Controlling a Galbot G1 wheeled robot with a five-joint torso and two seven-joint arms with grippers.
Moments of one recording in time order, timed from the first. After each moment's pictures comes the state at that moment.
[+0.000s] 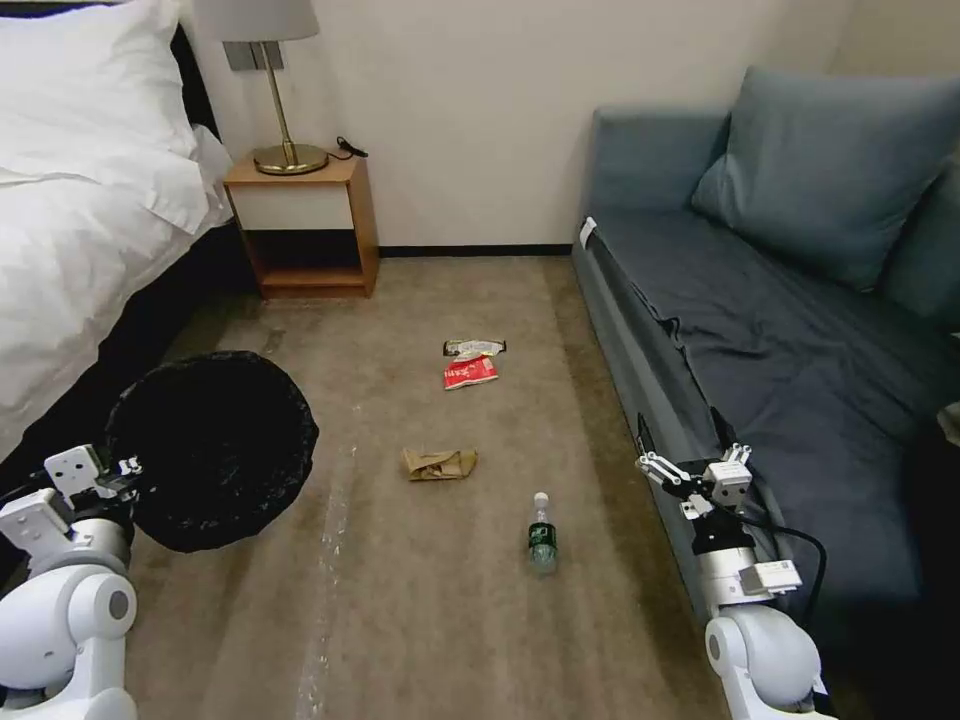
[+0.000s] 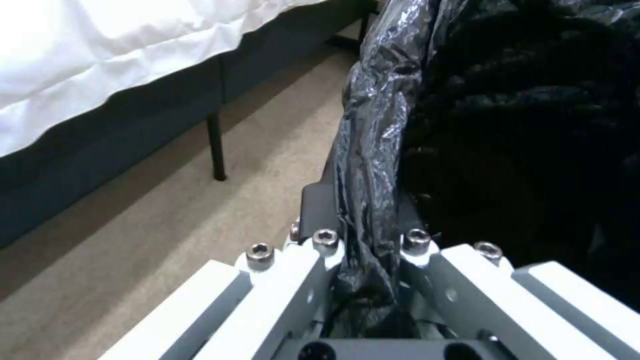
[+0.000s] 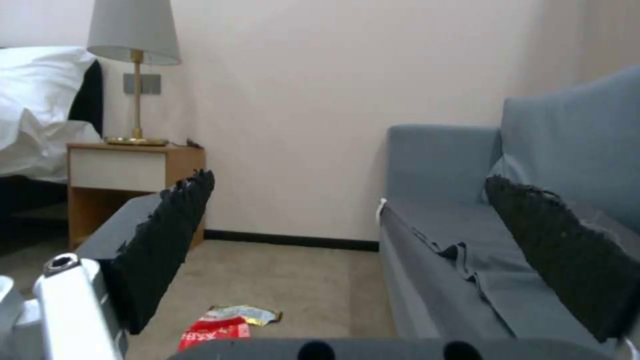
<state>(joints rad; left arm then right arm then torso) 1.34 -1.35 -1.01 -2.06 -0.48 0.55 -0.21 -1.42 1.43 0.65 1.86 0.19 0.37 -0.19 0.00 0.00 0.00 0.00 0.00</state>
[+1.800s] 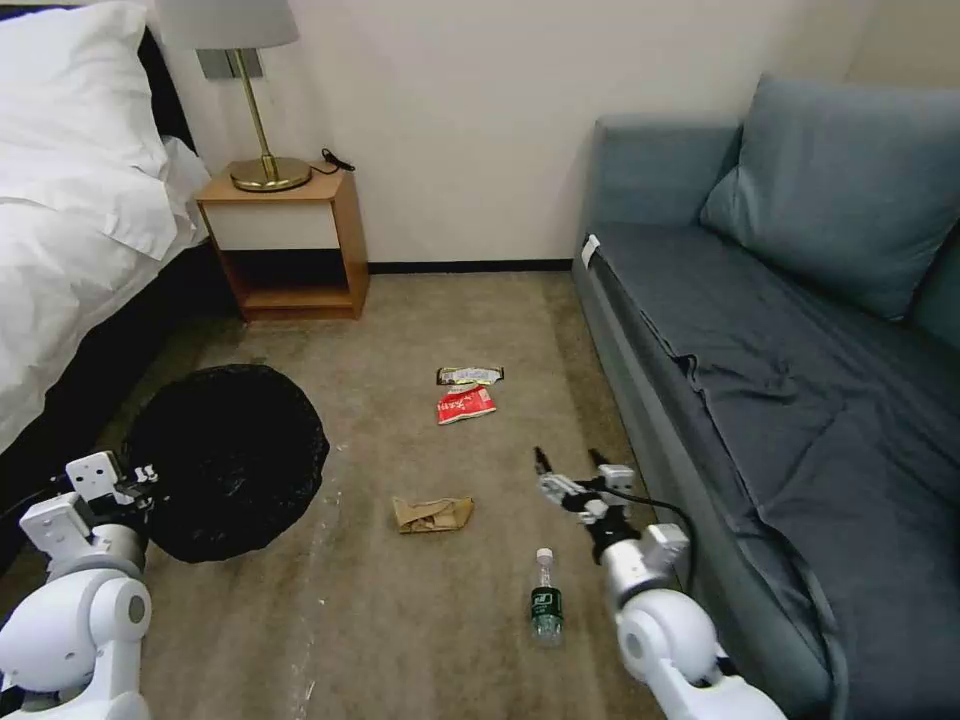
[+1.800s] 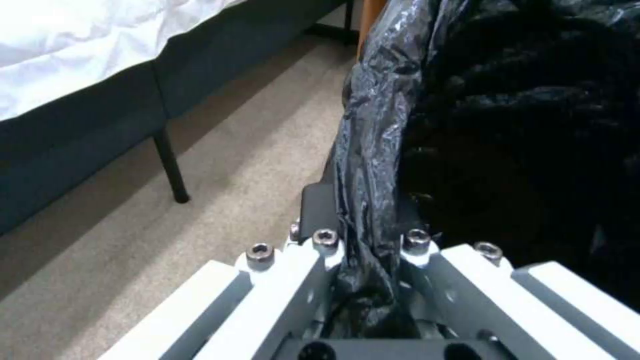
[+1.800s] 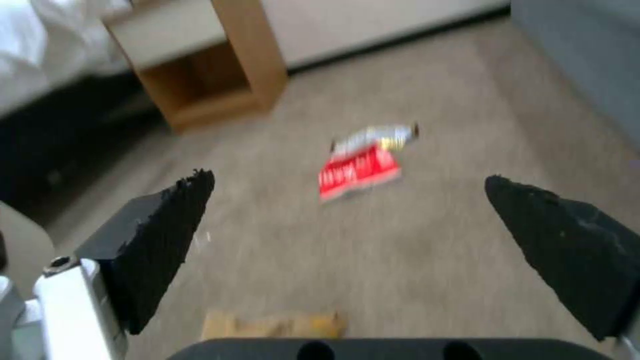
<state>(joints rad) 1.34 -1.38 -0.97 -2.05 -0.38 0.56 -0.18 -1.25 1.25 0.14 1.80 0.58 -0.10 0.19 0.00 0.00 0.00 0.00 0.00</state>
